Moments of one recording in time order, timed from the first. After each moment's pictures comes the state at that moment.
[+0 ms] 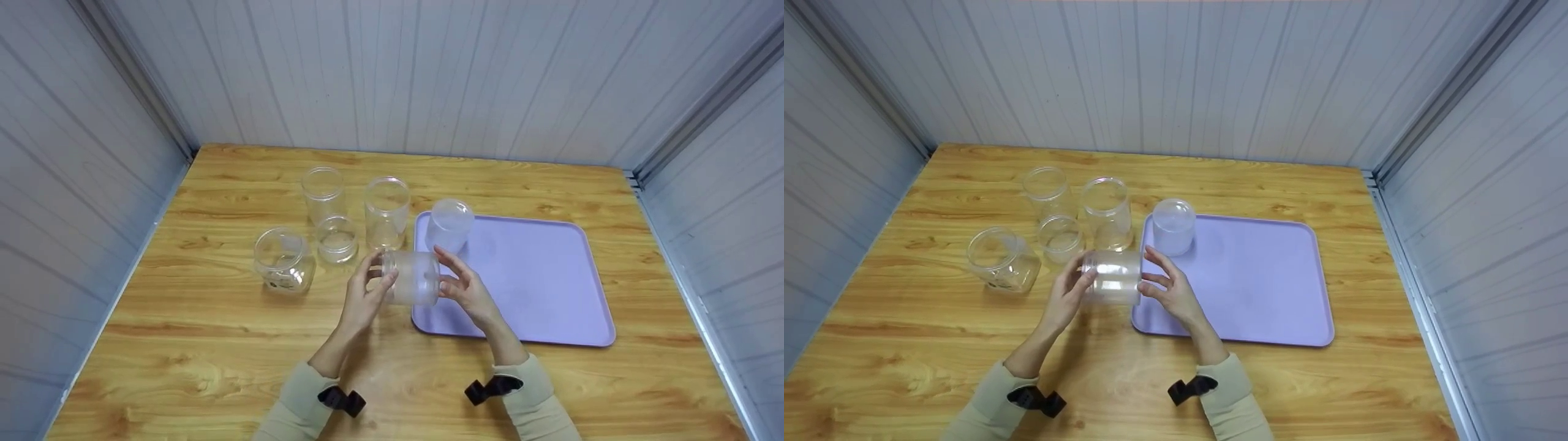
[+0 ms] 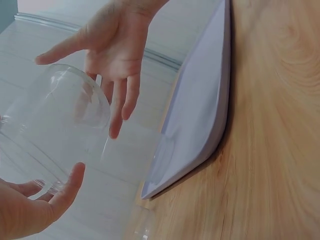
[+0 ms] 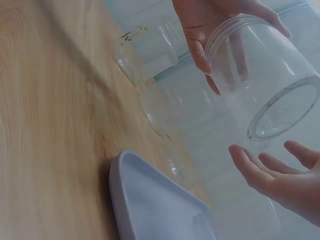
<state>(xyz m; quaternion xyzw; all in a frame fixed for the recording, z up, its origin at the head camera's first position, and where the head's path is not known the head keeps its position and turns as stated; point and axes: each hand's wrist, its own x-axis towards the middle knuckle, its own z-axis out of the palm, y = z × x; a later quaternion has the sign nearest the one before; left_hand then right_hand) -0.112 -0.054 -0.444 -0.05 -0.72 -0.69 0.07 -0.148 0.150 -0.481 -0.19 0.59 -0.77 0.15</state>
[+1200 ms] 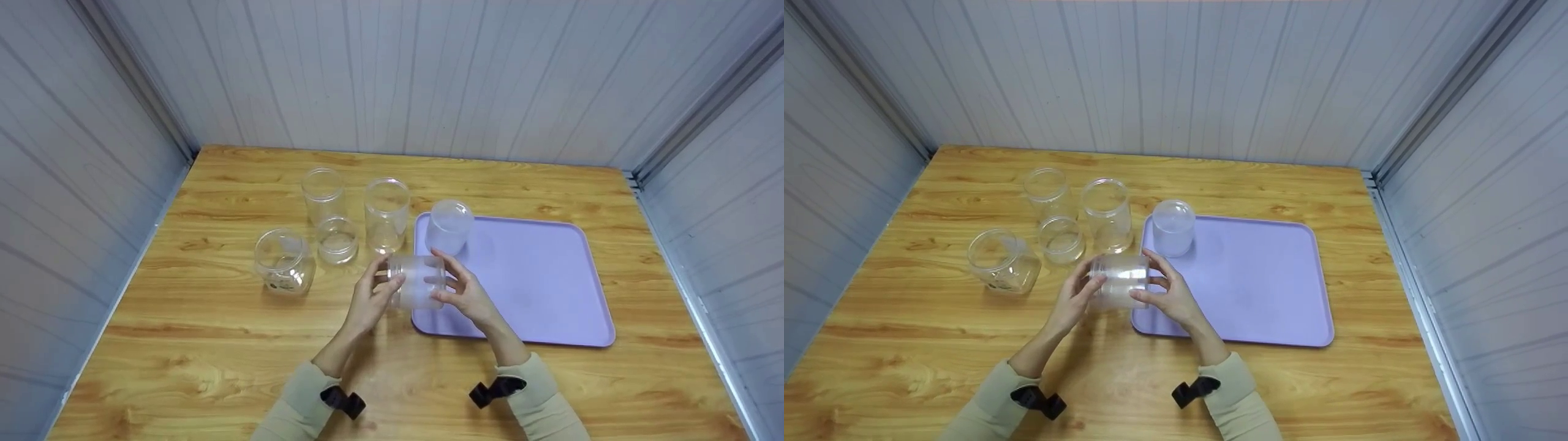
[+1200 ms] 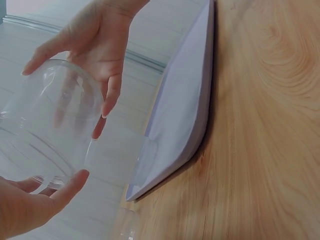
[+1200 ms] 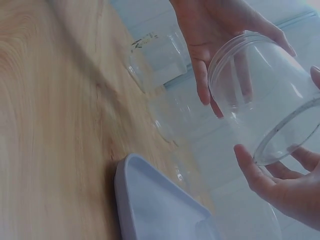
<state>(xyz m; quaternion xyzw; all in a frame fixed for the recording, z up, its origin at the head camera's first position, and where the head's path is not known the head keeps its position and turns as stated) -0.113 -0.048 -0.451 -0.06 -0.71 -0.71 0.02 -0.146 0.148 -0.475 -0.20 0.64 -0.73 0.16</state>
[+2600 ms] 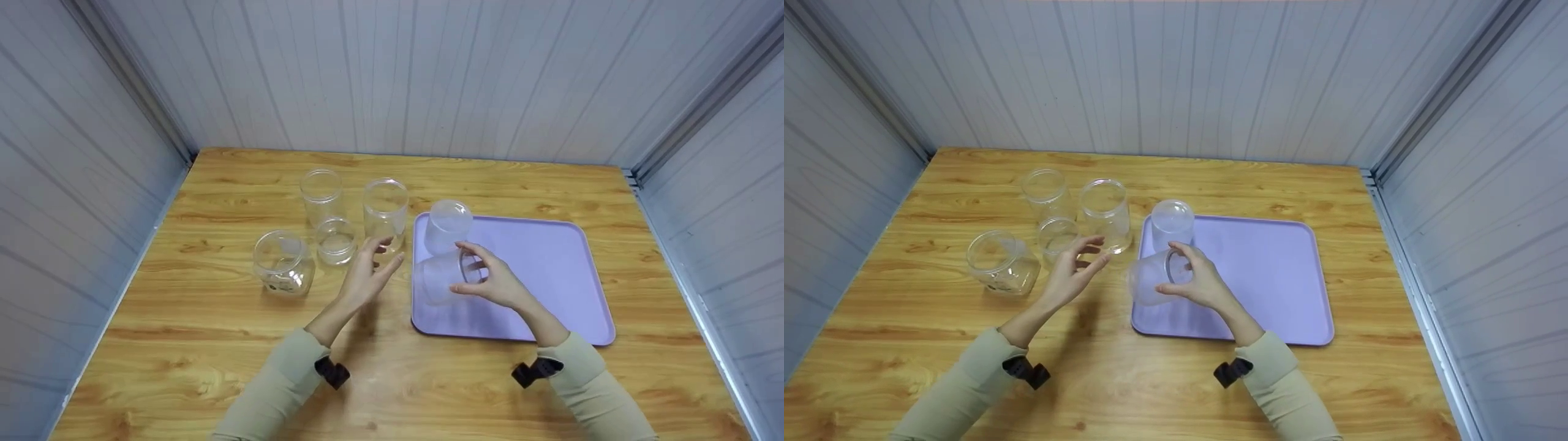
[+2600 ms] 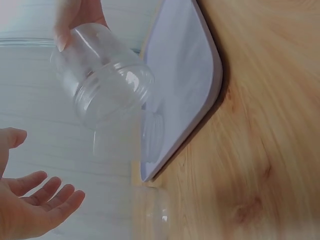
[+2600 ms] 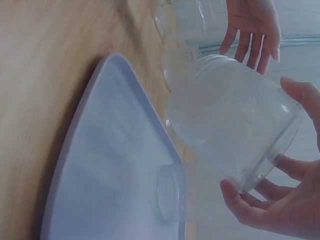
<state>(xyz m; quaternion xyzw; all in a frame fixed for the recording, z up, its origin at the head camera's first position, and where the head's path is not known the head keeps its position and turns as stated) -0.158 -0.059 -0.452 -0.10 -0.84 -0.54 0.07 -0.162 0.189 -0.440 -0.17 0.85 -0.49 0.12</state>
